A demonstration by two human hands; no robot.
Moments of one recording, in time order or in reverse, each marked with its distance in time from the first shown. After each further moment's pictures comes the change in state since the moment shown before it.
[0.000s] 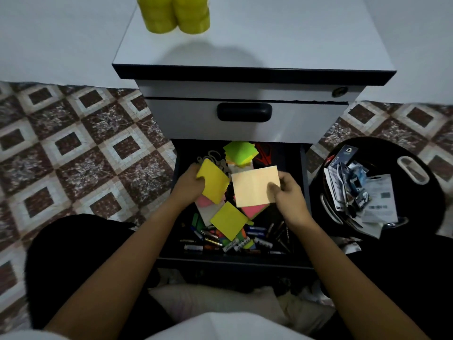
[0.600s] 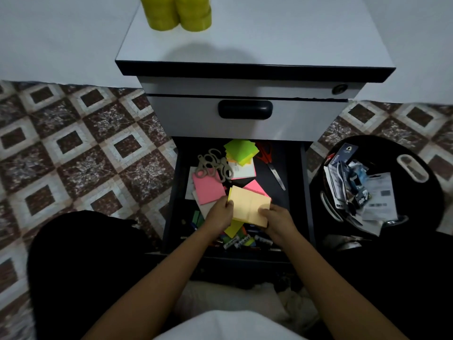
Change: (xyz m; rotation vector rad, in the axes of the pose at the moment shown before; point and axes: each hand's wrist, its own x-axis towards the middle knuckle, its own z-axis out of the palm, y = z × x) left_hand -0.031 -0.015 0.090 -0.188 -0.139 -0.143; right_hand -0.006 0.061 0.025 0.260 0.041 0.471
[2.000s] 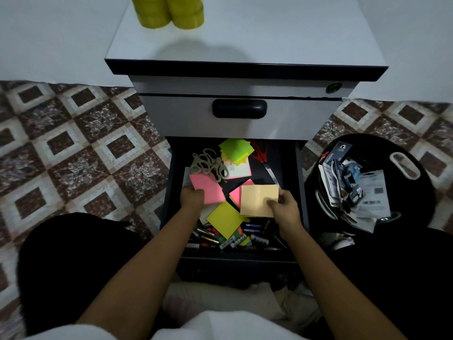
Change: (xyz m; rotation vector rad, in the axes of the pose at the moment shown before) left_hand 0.049 -0.010 -0.040 -0.447 0.395 -0.229; right_hand -0.005 -0.020 -0.019 -0.188 0.149 -0.271
